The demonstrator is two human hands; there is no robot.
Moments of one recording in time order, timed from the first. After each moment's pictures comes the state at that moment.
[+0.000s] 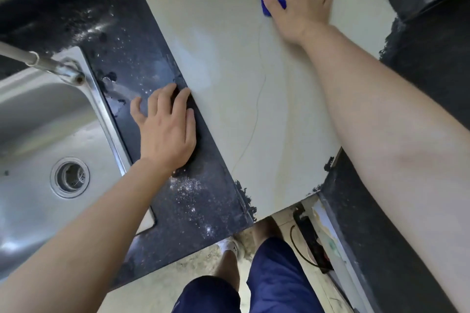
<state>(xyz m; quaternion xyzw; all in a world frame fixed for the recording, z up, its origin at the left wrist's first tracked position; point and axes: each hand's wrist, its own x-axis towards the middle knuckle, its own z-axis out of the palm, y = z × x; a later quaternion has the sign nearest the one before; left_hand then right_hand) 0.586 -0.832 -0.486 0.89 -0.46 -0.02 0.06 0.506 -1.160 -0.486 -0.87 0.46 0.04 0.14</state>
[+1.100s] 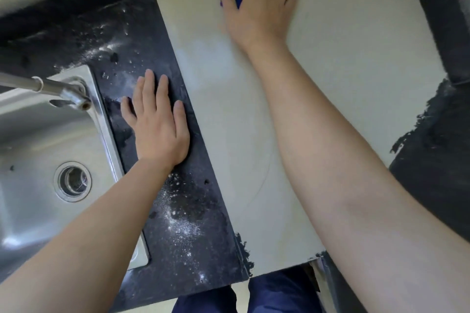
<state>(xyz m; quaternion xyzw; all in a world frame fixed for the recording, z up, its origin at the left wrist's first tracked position) 0.644 -0.880 -0.502 0.95 -0.30 -0.04 0.10 0.646 -1.136 -0.494 -0.90 0.42 -0.04 0.13</state>
